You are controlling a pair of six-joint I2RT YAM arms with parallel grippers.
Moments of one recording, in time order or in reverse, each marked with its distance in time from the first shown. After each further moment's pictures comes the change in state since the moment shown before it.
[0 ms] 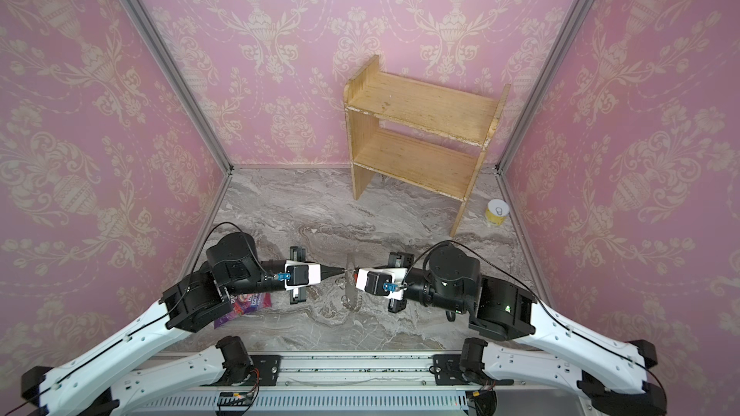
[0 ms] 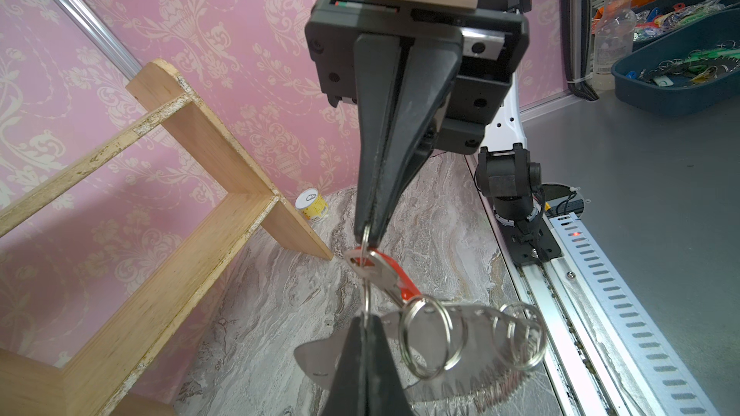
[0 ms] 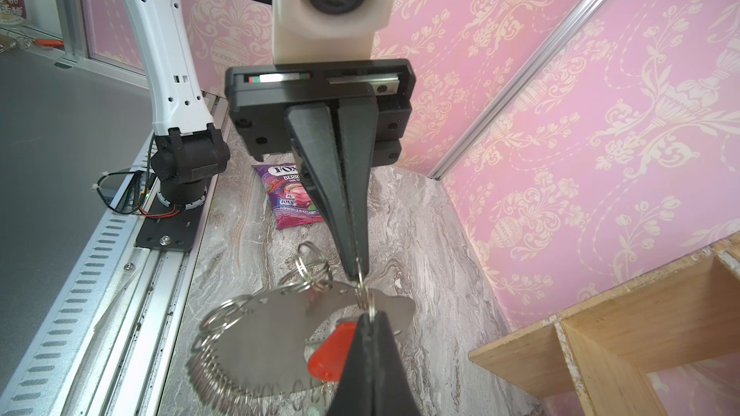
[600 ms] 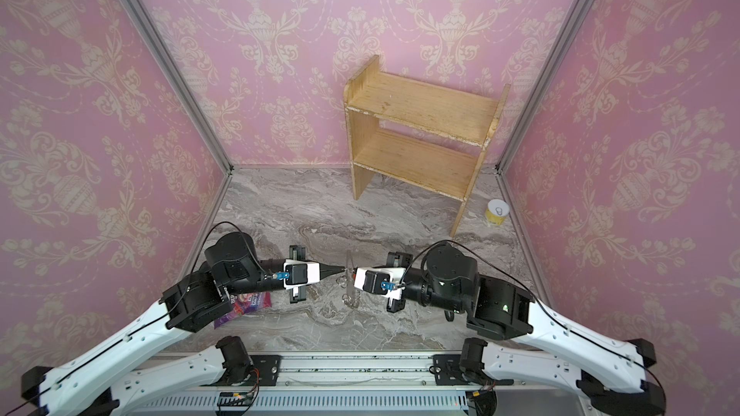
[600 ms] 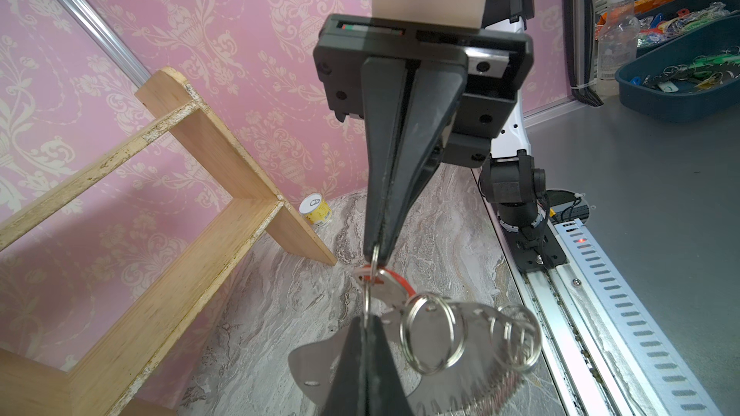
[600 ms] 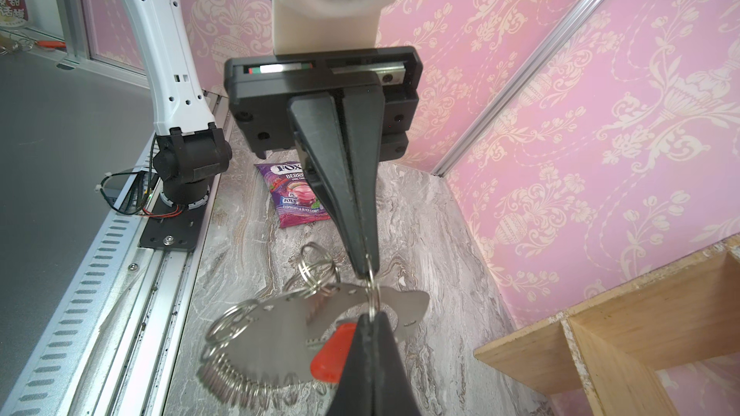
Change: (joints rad) left arm 0.000 0.000 0.000 0.020 0.000 -0.008; right arm 0.000 0.009 0.000 0.000 0.001 0.016
